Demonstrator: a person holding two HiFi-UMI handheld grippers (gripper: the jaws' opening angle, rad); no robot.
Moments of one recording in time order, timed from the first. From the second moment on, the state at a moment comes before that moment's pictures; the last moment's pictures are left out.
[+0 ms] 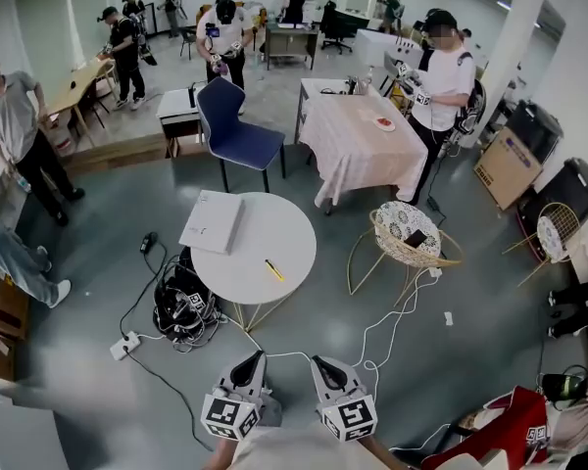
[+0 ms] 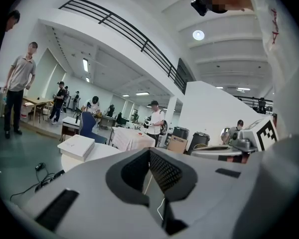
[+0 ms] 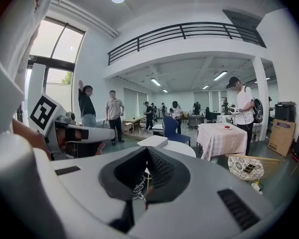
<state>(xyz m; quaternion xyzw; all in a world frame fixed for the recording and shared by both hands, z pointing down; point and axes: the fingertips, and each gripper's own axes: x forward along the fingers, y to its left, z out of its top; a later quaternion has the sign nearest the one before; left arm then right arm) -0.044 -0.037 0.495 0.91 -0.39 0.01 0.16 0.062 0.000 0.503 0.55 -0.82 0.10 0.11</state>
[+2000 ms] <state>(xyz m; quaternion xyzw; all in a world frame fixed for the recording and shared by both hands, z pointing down) -0.079 -0.212 0.485 0.91 -0.39 0.01 0.12 0.031 -0.187 0.502 0.56 -0.82 0.07 0.10</state>
